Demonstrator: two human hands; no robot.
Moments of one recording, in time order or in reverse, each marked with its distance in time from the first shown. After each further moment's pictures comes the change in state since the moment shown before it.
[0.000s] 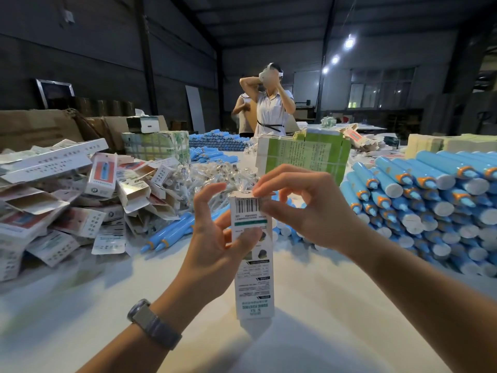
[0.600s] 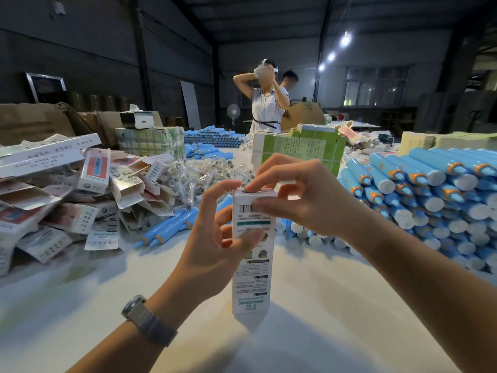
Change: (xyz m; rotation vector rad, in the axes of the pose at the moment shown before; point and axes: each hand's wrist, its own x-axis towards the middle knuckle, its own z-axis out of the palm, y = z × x) left_hand -0.002 0.003 0.002 0.045 -0.068 0.002; right_hand 0.006 -0.018 -0.013 0.025 -0.161 0.128
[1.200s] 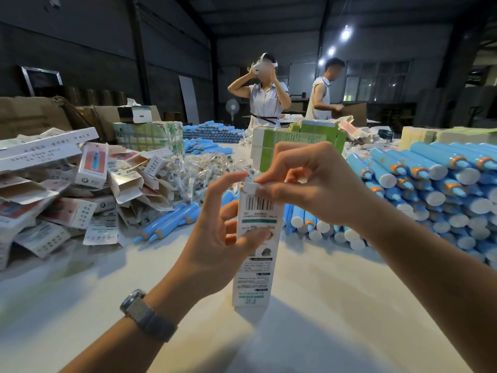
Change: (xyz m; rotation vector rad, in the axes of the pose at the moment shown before) left_hand 0.000 0.002 0.002 0.026 -0.050 0.025; right_hand 0.003 -0.014 -0.005 -0.032 0.040 -0.016
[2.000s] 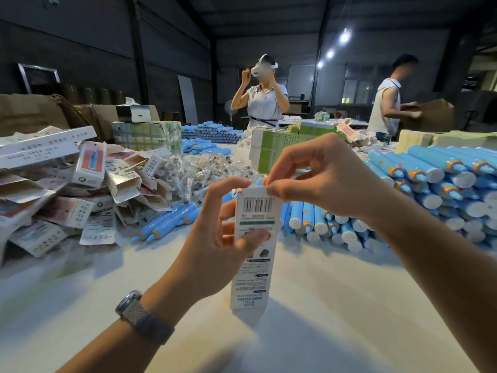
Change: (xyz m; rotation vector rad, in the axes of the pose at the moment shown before) left_hand -0.002 0.005 0.001 0.101 0.010 0.035; right_hand 0.001 -0.013 -0.016 -0.056 -0.061 0.117
